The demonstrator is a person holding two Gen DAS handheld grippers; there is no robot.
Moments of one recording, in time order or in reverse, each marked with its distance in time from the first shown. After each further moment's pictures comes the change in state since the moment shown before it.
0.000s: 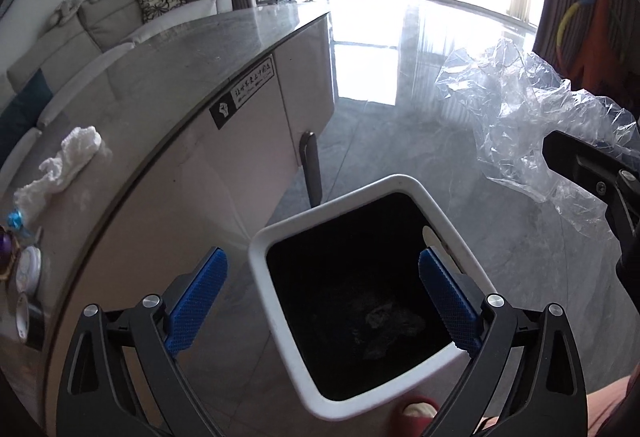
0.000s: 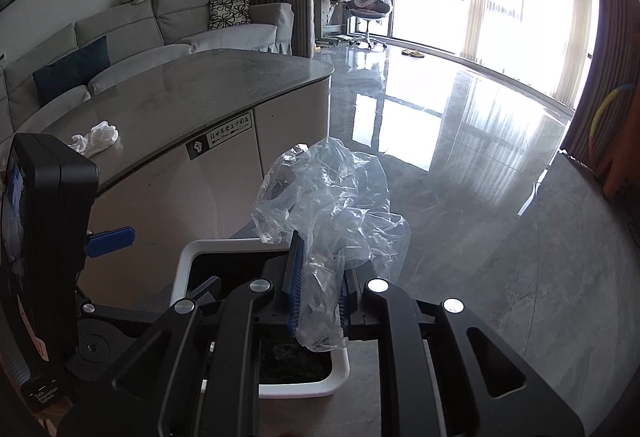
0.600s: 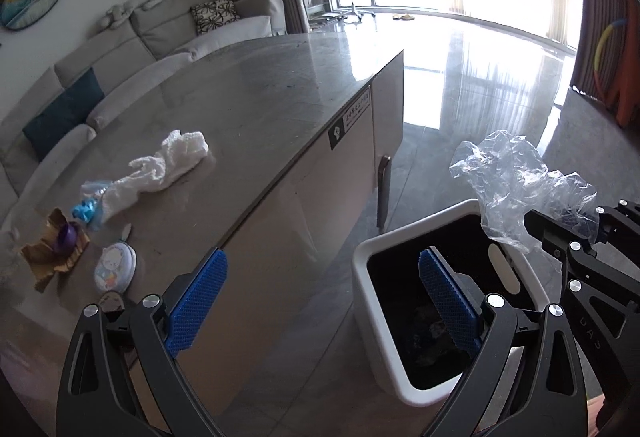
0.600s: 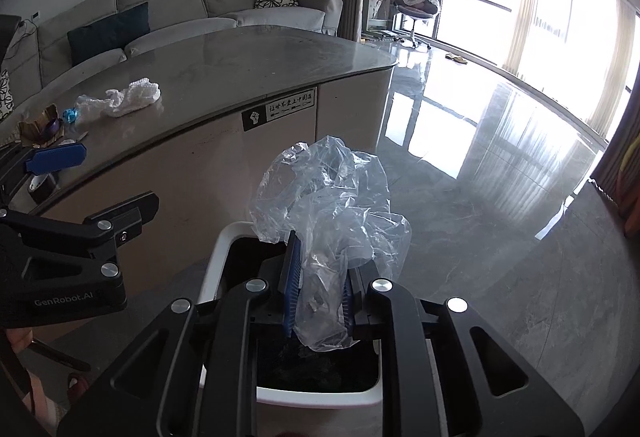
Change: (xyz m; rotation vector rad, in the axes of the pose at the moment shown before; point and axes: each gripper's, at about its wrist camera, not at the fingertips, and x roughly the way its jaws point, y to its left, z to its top) left arm -0.040 0.070 0.000 -0.067 -0.068 0.163; right arm 0.030 0.044 -0.007 -0.149 0.053 0.102
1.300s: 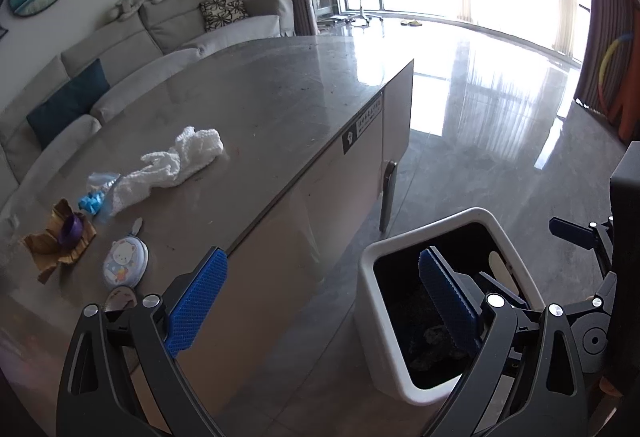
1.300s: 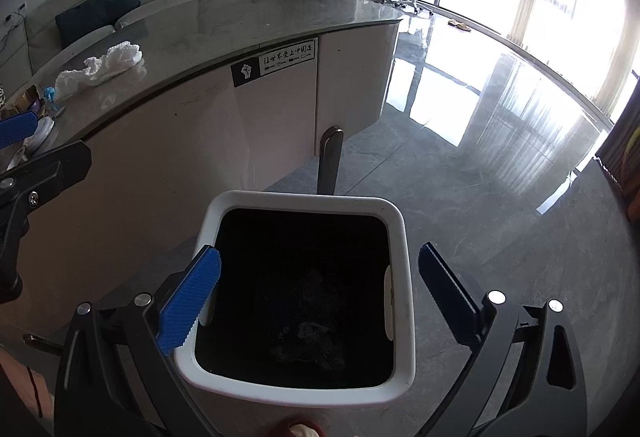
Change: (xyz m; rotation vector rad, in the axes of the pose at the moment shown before) left arm -0.012 0.013 0.003 -0.042 -0.010 -0.006; right arm 0.030 -0.002 -0.009 0.029 0.108 -0.005
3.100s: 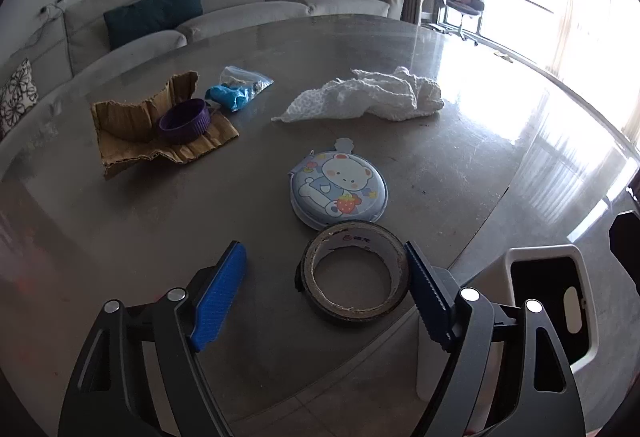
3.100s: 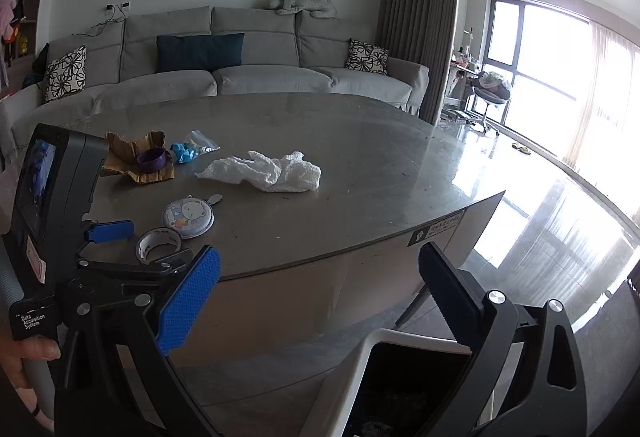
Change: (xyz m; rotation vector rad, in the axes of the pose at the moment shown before) left arm 0.024 0.167 -0.062 -0.345 0.047 0.146; right arm -0.068 0.160 0.053 -0.245 -0.354 0.172
